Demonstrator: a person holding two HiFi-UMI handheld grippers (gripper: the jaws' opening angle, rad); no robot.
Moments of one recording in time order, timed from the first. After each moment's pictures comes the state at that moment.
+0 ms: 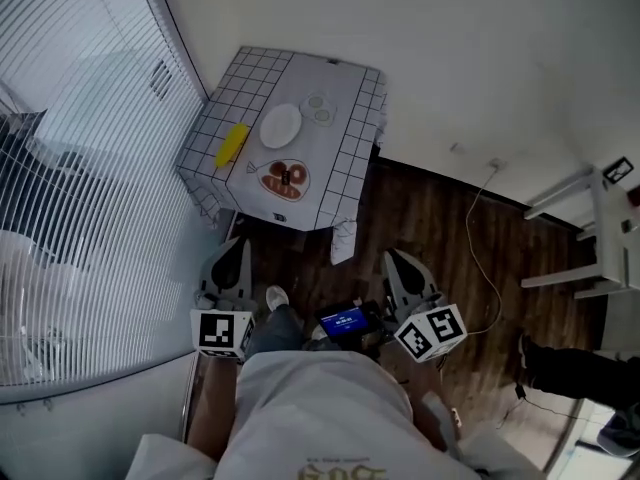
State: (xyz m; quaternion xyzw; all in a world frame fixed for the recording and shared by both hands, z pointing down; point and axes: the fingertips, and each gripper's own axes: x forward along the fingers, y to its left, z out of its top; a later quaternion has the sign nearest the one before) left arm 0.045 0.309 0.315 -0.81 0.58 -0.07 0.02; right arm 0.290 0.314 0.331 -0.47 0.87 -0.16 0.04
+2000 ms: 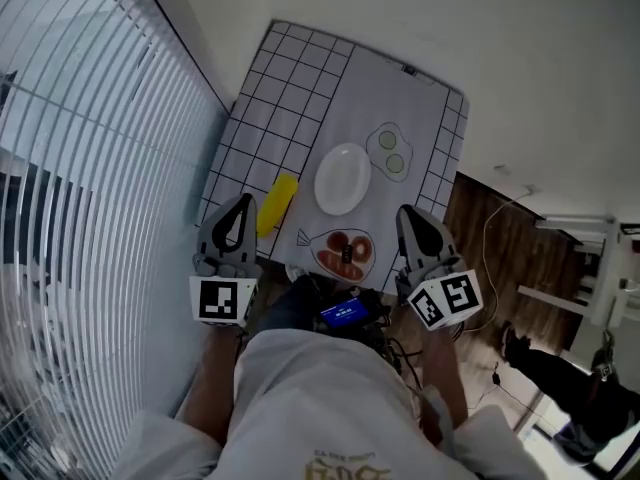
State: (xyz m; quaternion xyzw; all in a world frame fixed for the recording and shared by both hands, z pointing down) left arm -0.142 -0.048 0.380 -0.81 0.57 -0.09 -0.06; right arm 0.098 -0.054 0.373 -0.46 0.87 -0.16 -0.09
